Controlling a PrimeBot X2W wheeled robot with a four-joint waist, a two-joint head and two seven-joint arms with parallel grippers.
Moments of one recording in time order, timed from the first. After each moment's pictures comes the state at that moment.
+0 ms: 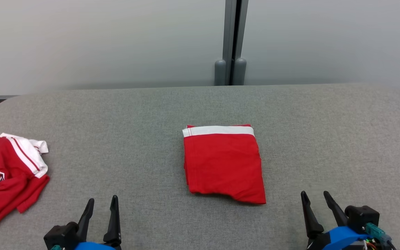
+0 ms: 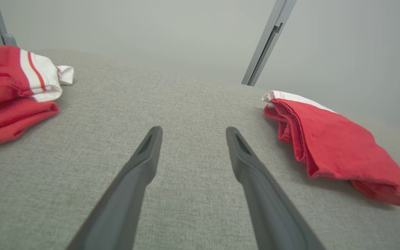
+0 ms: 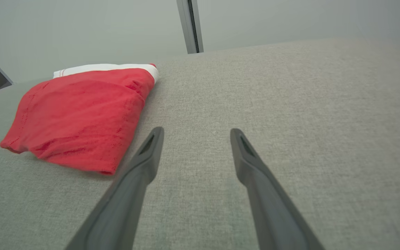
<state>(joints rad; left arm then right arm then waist) 0.00 0.11 -0.11 0.42 -0.37 -0.13 -0.26 -0.12 -0.05 0.01 0.54 0.19 0.13 -0.26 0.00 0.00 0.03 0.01</state>
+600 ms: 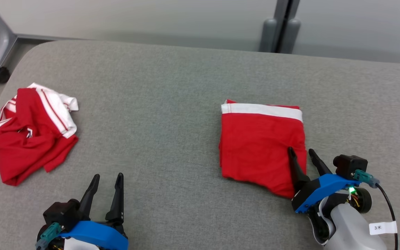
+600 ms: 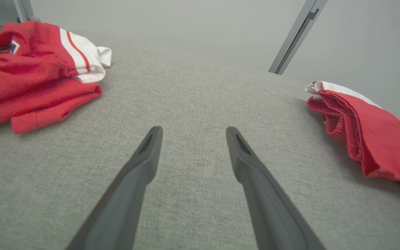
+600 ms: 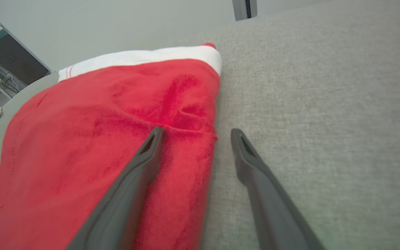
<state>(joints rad) -0.10 0.19 -0.23 0.40 -0.48 -0.13 -0.26 -0.45 -0.05 0.10 0.83 0.36 0.13 -0.26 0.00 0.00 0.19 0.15</state>
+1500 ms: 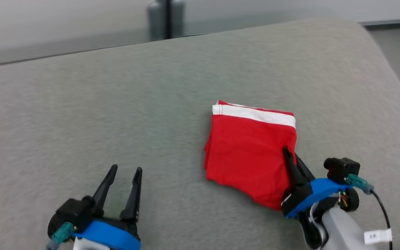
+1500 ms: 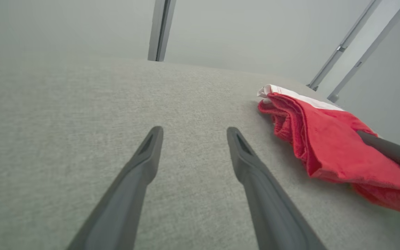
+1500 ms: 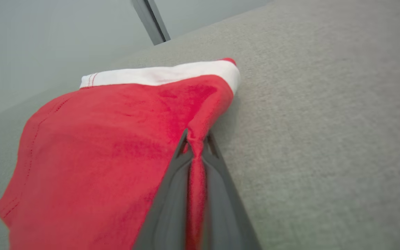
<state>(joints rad) -0.08 0.23 -0.33 0.25 -0.46 -0.13 -0.26 -0.41 -0.05 0.20 0.71 0.46 0.13 -0.26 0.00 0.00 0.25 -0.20</state>
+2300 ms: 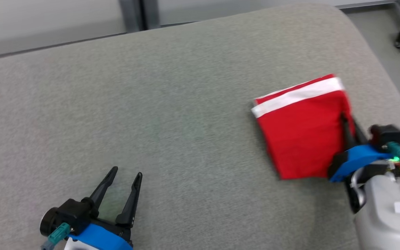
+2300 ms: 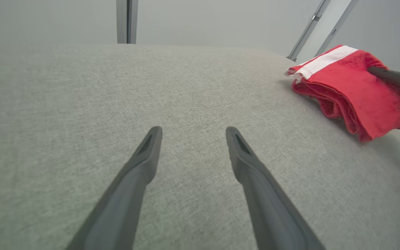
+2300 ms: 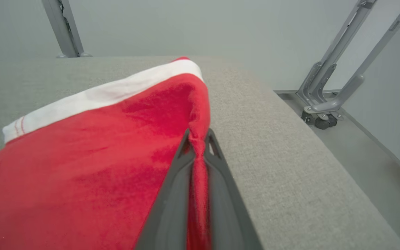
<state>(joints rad) -0.09 0.35 -0.43 0.21 -0.49 -0.13 -0.26 -0.53 -0.05 -0.22 0.74 -0.10 0.13 -0.26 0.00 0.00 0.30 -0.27</state>
